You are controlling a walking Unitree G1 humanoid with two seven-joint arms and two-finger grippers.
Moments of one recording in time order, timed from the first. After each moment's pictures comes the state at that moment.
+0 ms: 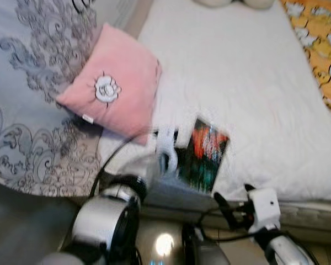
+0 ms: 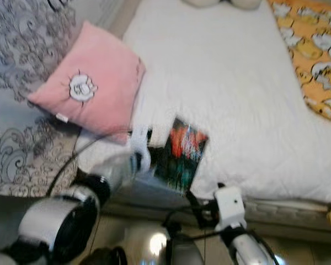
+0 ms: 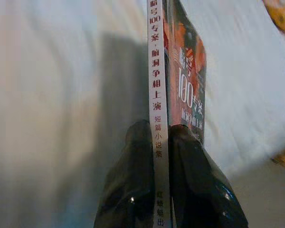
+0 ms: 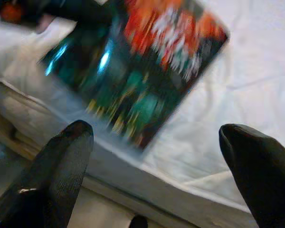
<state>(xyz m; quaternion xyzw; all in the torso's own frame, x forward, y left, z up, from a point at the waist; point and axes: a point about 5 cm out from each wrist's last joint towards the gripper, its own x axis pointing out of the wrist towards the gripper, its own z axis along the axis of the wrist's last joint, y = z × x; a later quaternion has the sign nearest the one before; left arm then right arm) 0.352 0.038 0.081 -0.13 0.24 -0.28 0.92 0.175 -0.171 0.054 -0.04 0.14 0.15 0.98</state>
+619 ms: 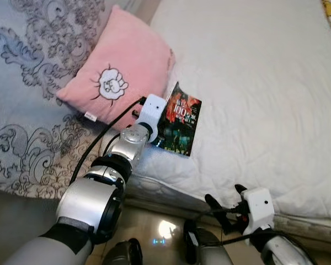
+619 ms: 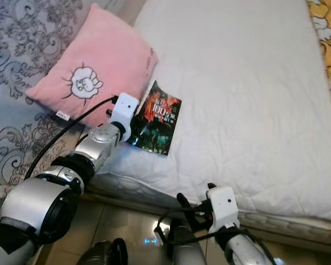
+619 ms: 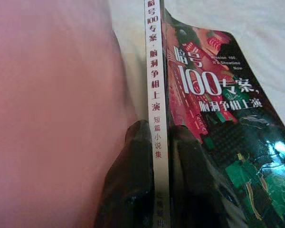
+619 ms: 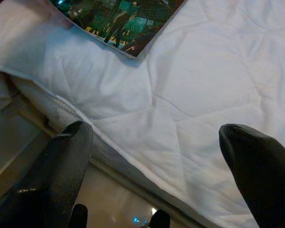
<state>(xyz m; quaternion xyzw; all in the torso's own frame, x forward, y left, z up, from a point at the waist) 0.386 0.085 0.123 0.14 0.12 -0.19 0.97 0.169 -0.162 0.063 -0.02 0.16 0.18 0.97</state>
